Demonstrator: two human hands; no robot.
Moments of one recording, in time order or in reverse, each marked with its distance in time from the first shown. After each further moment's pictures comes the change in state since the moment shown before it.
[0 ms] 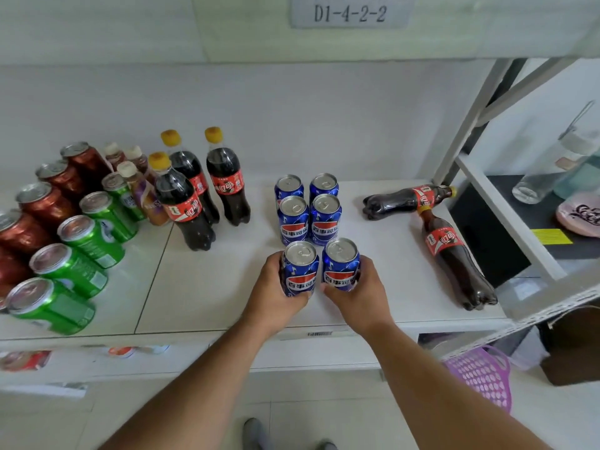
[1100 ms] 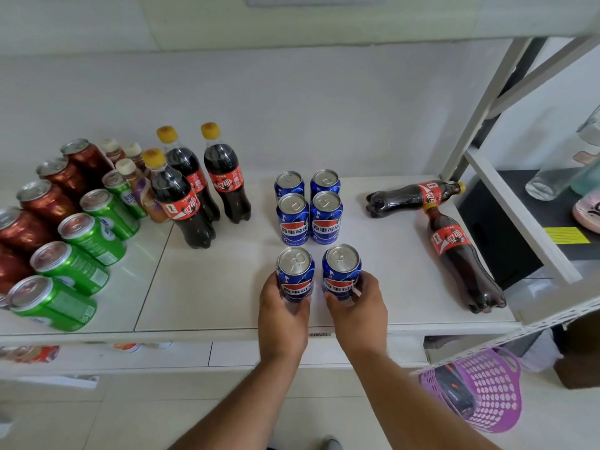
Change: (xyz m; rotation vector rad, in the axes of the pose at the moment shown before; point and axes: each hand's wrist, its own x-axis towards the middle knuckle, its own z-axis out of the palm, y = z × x) left_hand -0.039 -0.003 0.049 0.047 0.424 -0.061; right_hand -0.025 0.011 0.019 0.111 0.174 0.075
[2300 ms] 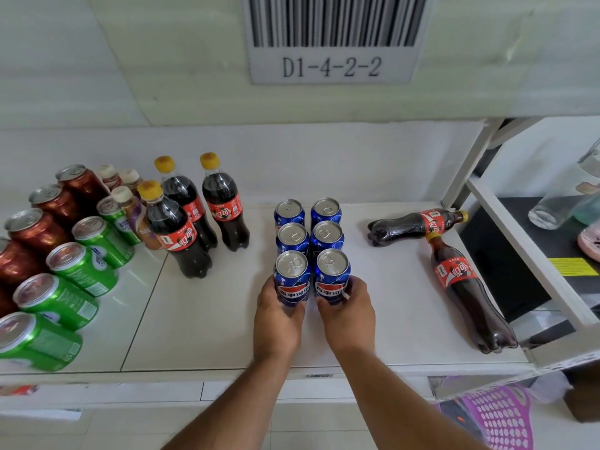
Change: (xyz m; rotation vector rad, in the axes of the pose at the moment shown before) left_hand 0.060 0.017 0.008 0.009 -0.058 -0.003; right_hand 0.051 -0.024 0.028 -0.045 -0.029 0.011
